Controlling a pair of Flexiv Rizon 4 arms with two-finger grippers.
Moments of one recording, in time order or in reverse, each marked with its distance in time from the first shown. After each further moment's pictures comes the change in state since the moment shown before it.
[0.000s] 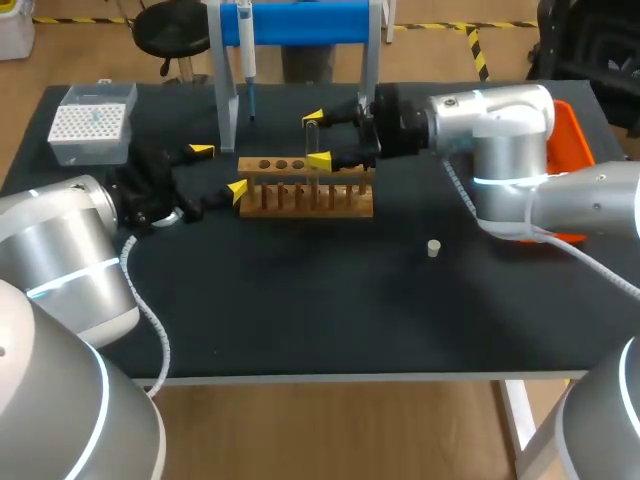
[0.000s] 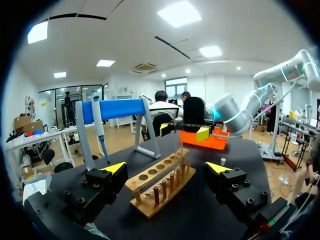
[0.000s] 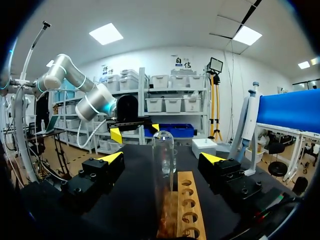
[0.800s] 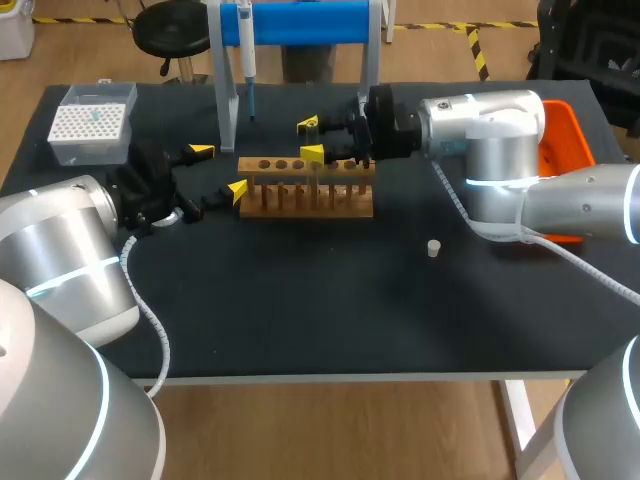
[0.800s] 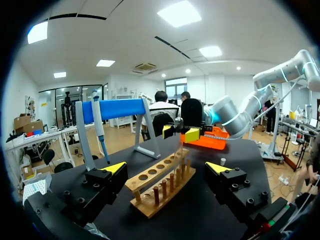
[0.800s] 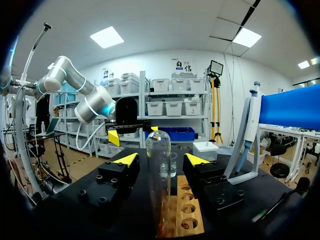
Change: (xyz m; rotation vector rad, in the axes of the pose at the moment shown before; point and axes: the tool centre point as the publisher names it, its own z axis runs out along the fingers) left arm 0.000 0.000 0.000 0.000 0.000 0.000; right arm -0.004 -0.003 0.008 -0.027 0.006 0.000
